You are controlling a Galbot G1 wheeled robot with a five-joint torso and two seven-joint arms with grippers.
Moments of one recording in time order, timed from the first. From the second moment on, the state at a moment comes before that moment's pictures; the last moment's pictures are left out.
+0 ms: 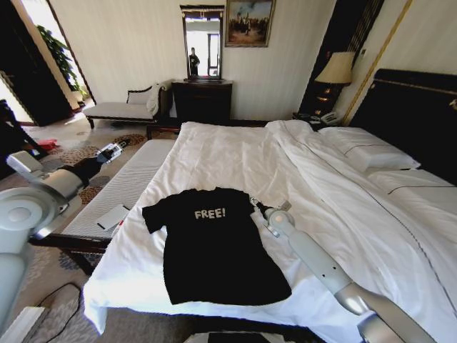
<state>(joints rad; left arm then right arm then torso) 1.00 -0.71 -0.87 -2.11 -1.64 0.51 -0.38 -0.65 1.06 -0.04 1.42 1.59 -0.10 0.59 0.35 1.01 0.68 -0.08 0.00</state>
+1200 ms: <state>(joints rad) 1.02 -0.70 -0.87 -2.07 -1.60 0.53 -0.39 -0.68 1.06 -0.05 1.45 1.51 -0.04 0.52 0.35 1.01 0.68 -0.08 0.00</state>
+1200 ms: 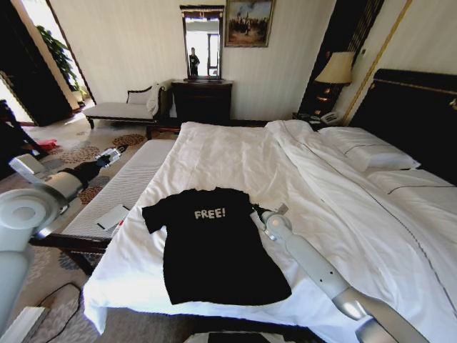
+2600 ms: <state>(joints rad) 1.02 -0.72 -0.87 -2.06 -1.58 0.53 -0.39 -0.53 1.08 -0.09 1.33 1.38 0.03 0.49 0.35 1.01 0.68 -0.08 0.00</state>
